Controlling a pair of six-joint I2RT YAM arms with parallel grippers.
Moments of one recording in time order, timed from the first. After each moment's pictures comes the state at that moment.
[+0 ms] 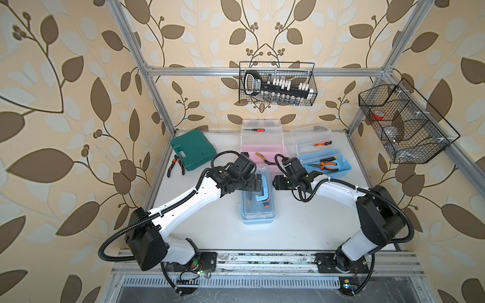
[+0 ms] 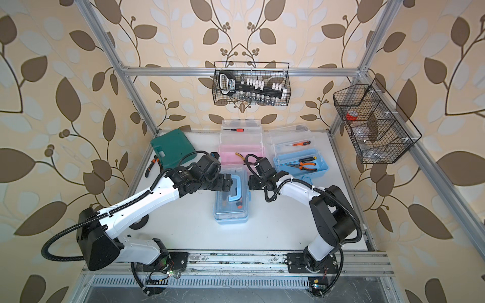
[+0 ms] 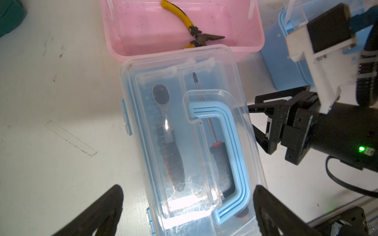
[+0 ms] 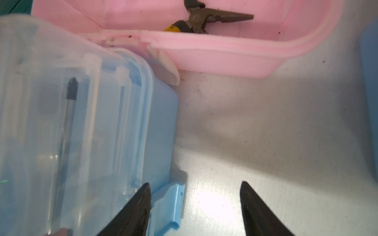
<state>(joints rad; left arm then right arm) -0.74 1.39 1.22 -0.78 -0.10 -0.60 0.54 1.61 0.96 -0.30 -0.01 0.49</state>
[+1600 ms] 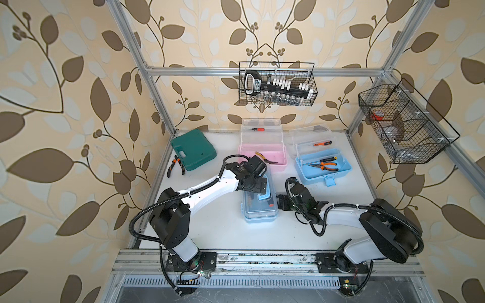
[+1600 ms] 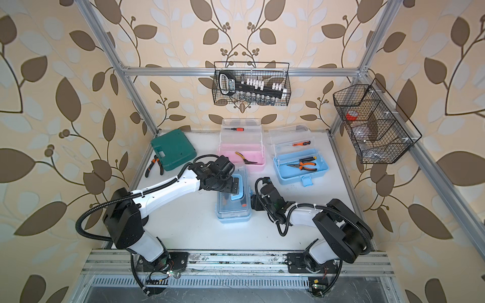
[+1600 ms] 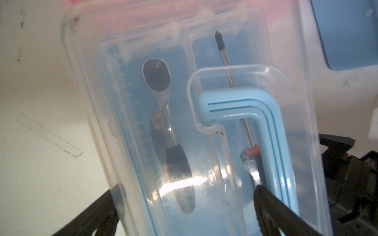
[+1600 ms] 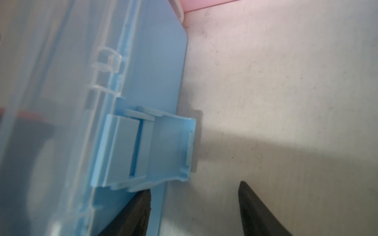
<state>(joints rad) -0.75 1.61 1.27 -0.80 -0.10 -0.61 0.65 1.47 0.45 0.28 0.06 0.64</state>
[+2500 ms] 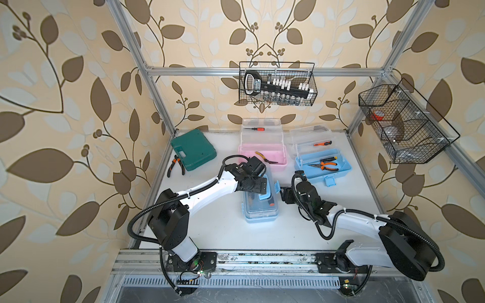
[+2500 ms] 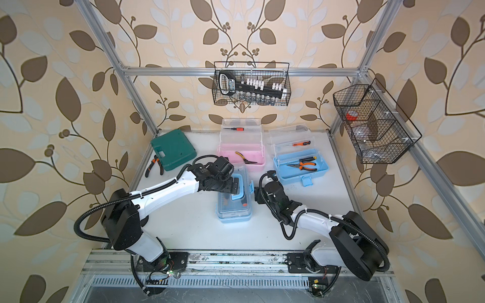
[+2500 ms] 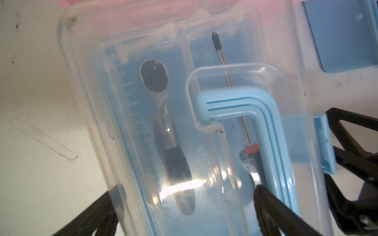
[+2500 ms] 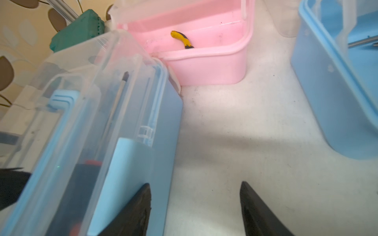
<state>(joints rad) -0.75 1.59 1.24 -0.77 -0.10 -0.61 0.65 1.31 0.46 0.27 0.19 0.55</state>
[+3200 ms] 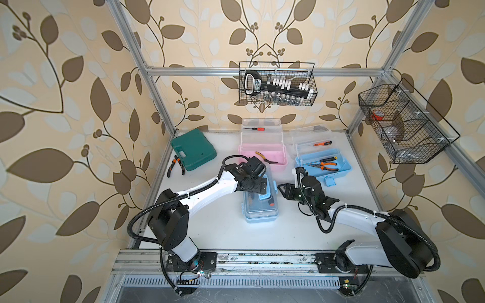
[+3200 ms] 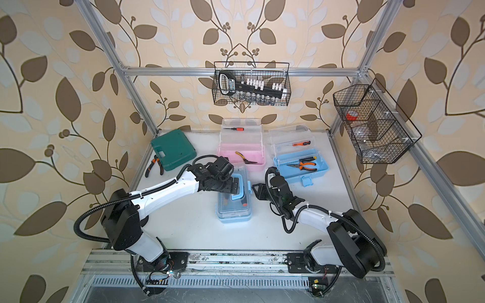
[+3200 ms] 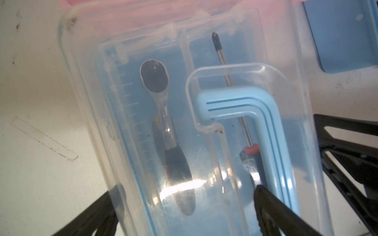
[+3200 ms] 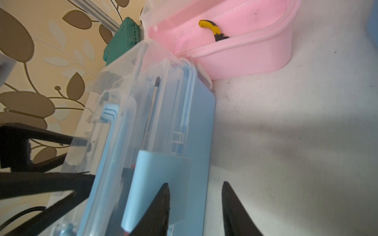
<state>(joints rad) -0.75 1.59 1.24 -0.76 -0.10 -0.61 0.53 1.34 0.48 0.33 -0.14 0.70</state>
